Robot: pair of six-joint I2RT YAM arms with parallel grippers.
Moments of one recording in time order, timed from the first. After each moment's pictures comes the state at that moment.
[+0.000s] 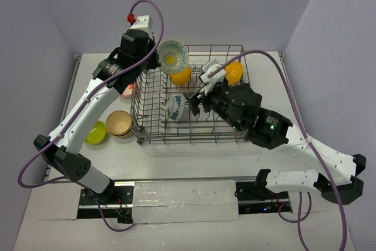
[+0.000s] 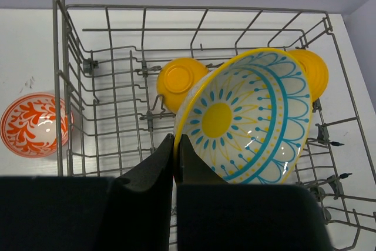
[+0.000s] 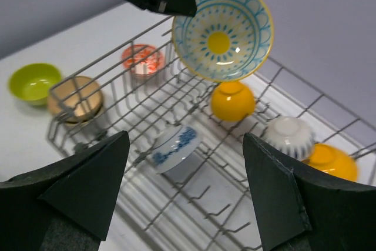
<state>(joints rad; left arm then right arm) -0.58 1.55 1.80 -0.67 -0.29 -0.39 1.06 1.05 1.29 -0.34 0.38 -0.11</state>
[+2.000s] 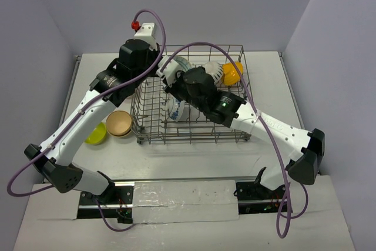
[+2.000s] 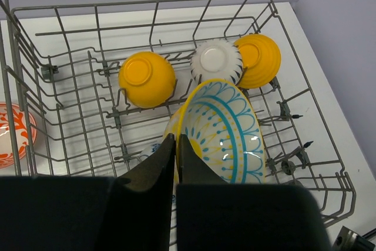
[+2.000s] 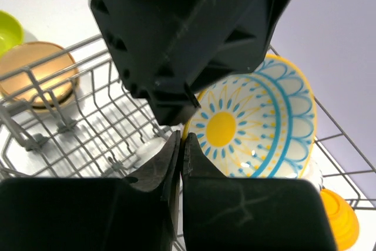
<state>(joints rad) -0.67 1.43 1.66 -0.57 -0.23 -0.38 0.96 1.44 1.44 -0.24 0.25 -0.32</state>
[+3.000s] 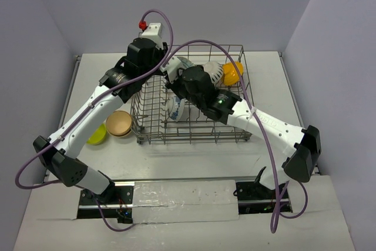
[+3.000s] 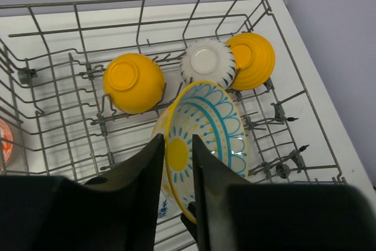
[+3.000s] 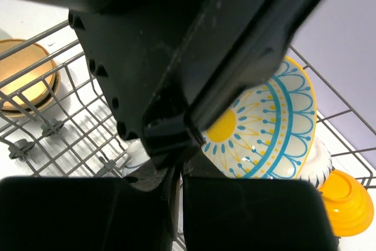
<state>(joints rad) -0.66 1.50 1.66 -0.50 -0.19 -0.39 0.93 1.48 1.41 -0.22 0.28 -0.25</state>
